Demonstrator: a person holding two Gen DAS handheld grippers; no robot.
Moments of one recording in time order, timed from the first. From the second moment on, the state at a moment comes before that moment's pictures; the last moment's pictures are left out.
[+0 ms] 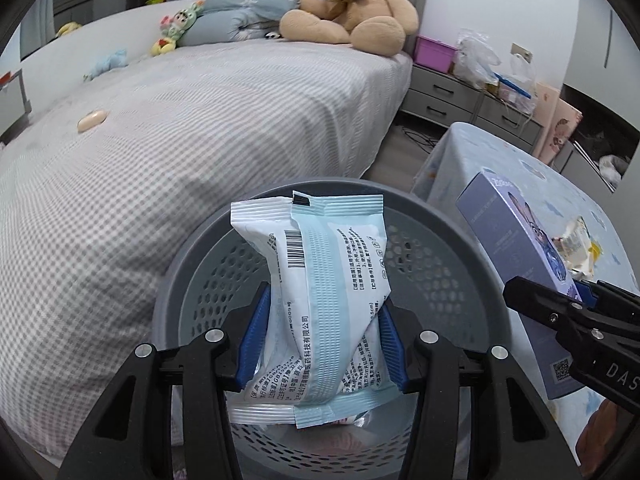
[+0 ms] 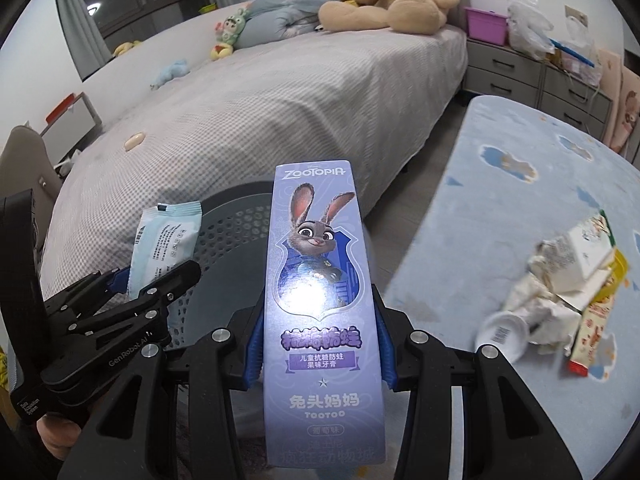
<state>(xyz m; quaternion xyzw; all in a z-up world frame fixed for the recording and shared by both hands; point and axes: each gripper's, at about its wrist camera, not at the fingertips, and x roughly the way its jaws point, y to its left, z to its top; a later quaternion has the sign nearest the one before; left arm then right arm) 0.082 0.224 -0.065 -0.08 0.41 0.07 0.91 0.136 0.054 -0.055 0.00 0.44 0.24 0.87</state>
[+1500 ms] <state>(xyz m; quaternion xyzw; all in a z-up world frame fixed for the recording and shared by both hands) 0.075 0.246 -0.066 -0.09 0.41 0.10 0.90 0.125 0.056 -0.054 -0.01 0.44 0.22 0.87</state>
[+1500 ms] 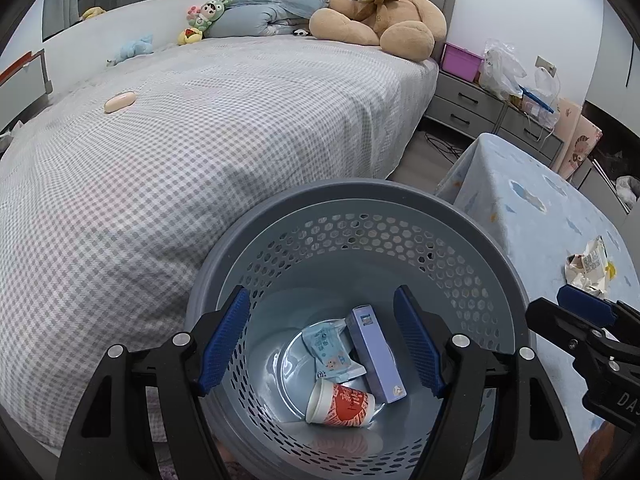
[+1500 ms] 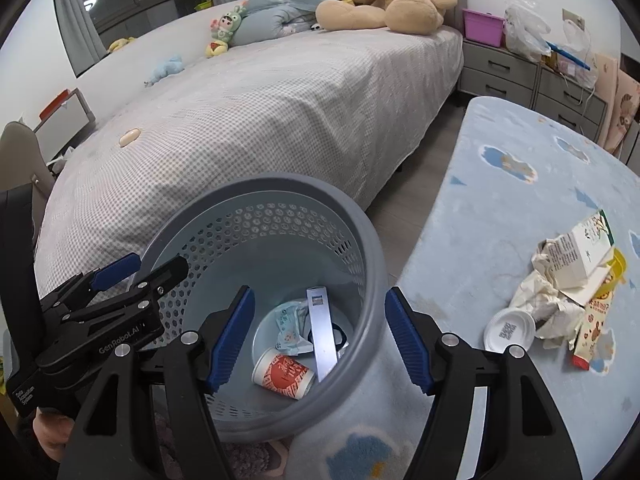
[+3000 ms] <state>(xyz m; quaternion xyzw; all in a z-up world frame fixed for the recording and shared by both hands) 0.013 0.039 0.054 0.02 0.33 -0.12 0.94 0.020 -0.204 0.029 0.06 0.38 0.00 0.92</state>
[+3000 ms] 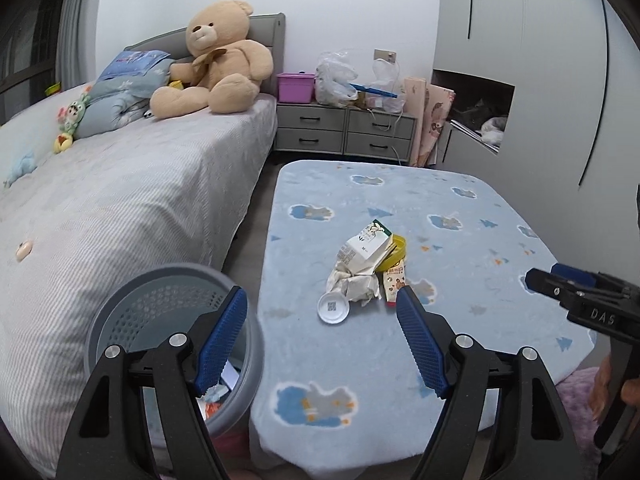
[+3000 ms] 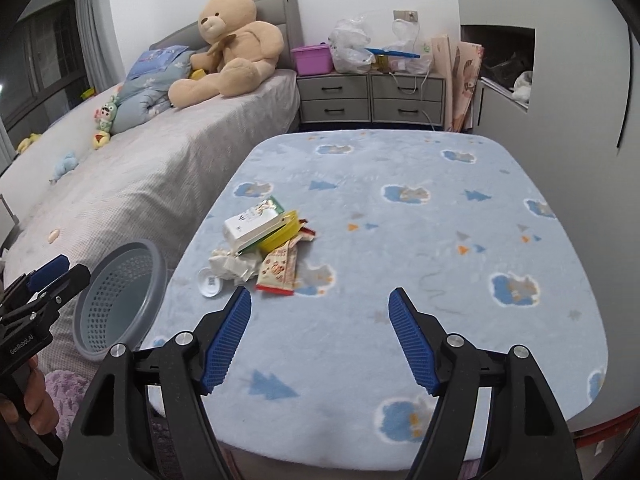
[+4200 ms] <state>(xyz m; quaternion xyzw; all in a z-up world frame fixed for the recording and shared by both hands) 0.175 0.026 -0.005 0.03 0.40 -0.07 0.91 0.187 -0.172 -0.092 0.06 0.52 0.08 0.85</state>
